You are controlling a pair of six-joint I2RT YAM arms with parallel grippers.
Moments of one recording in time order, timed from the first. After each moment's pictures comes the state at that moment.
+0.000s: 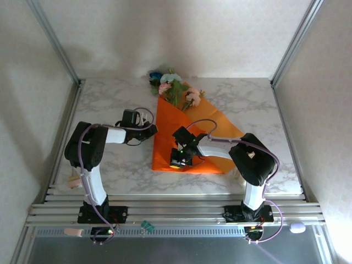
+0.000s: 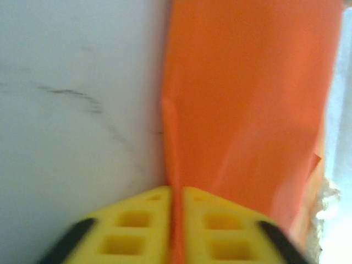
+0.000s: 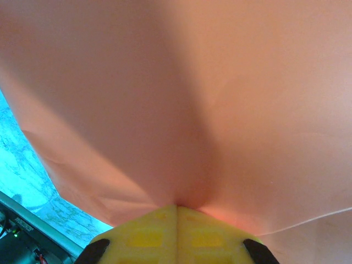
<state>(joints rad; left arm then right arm) -0.23 1.93 0.91 0.19 0.57 -0.74 0.84 1.83 1.04 -0.39 -0.42 0.91</state>
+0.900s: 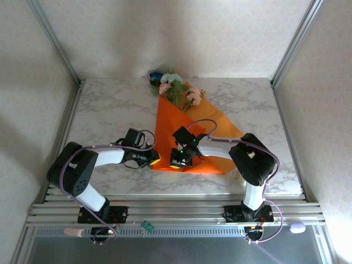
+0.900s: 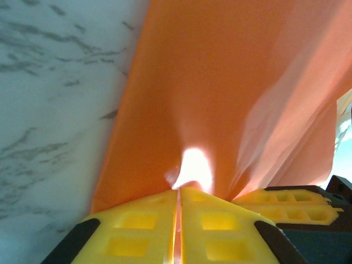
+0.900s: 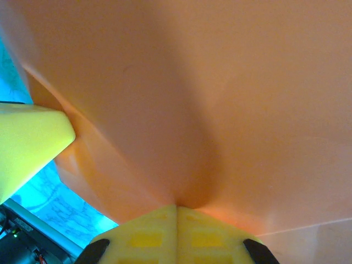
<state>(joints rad) -0.40 1.61 0.60 -0.03 0.57 -0.94 0.84 1.83 1.04 -0.39 -0.42 0.91</state>
